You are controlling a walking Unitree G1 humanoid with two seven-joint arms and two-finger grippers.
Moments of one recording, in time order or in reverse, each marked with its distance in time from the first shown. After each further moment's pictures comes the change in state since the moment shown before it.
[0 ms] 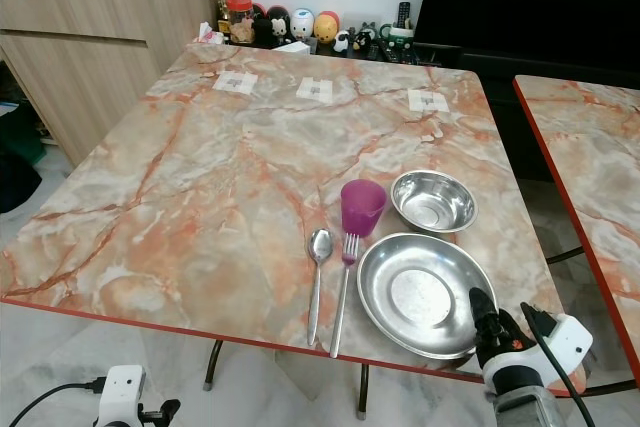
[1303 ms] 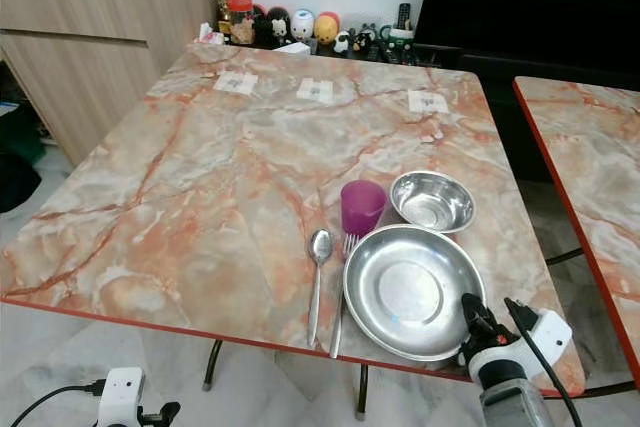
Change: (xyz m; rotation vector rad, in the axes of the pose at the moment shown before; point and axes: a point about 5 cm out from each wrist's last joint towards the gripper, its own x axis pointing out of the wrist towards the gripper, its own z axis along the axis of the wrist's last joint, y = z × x) left arm -0.001 0.000 -0.003 -0.002 0.006 -0.004; right arm 0.004 0.005 -0.012 0.030 0.035 0.043
